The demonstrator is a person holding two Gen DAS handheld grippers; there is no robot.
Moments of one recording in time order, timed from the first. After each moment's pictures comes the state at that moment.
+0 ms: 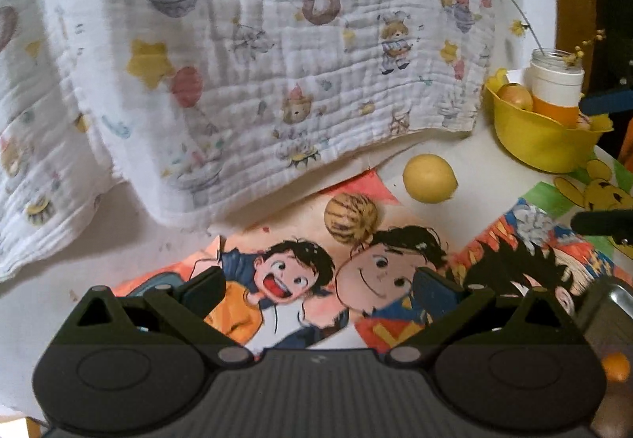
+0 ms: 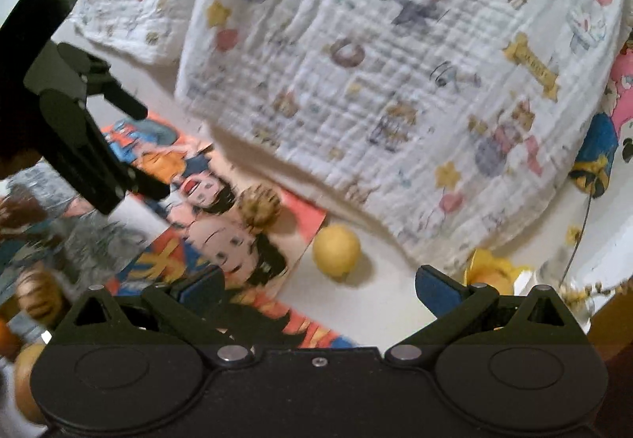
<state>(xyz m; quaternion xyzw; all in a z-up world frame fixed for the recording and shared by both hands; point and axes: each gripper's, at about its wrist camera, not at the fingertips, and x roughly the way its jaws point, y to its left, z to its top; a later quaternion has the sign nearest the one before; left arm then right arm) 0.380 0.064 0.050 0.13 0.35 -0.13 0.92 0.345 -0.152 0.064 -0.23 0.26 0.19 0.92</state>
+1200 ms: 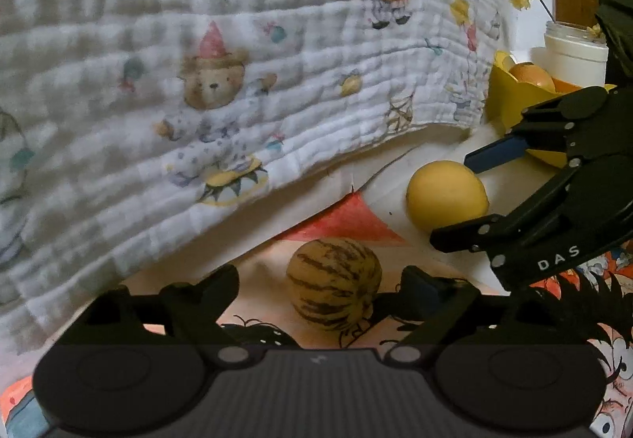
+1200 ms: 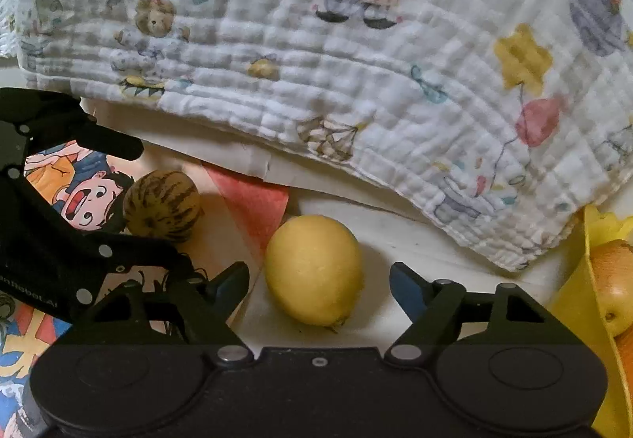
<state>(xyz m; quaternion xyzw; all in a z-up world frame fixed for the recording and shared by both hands) 0.484 0.042 -0.025 0.14 0.32 -0.21 0.91 0.507 -0.134 -0.044 -0.14 0.35 0.16 0.91</state>
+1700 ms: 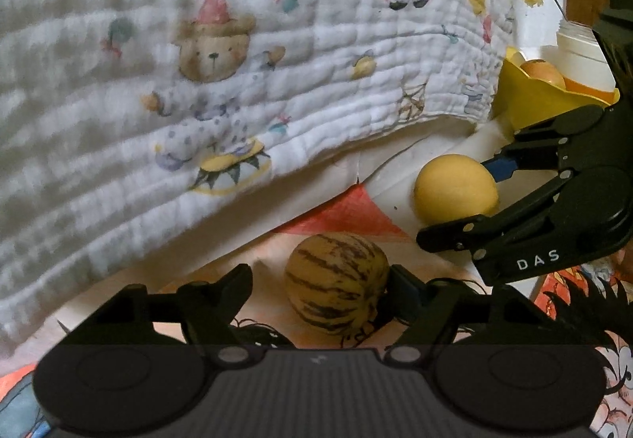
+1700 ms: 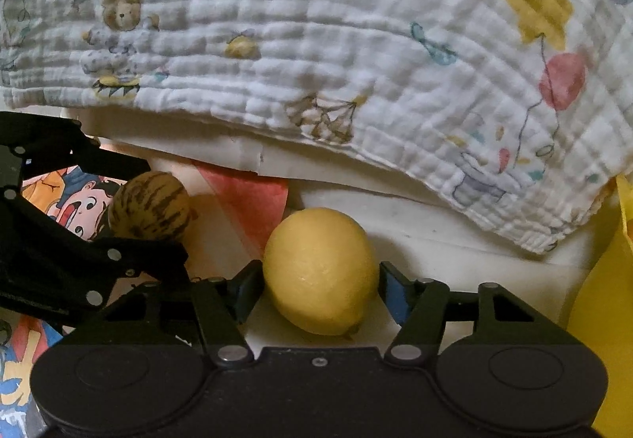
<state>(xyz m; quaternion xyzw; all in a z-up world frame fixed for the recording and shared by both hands) 0.498 0.044 -0.033 0.12 0.34 -0.21 0.91 0.535 -0.140 -0.063 -0.10 0.37 0.16 0.91</state>
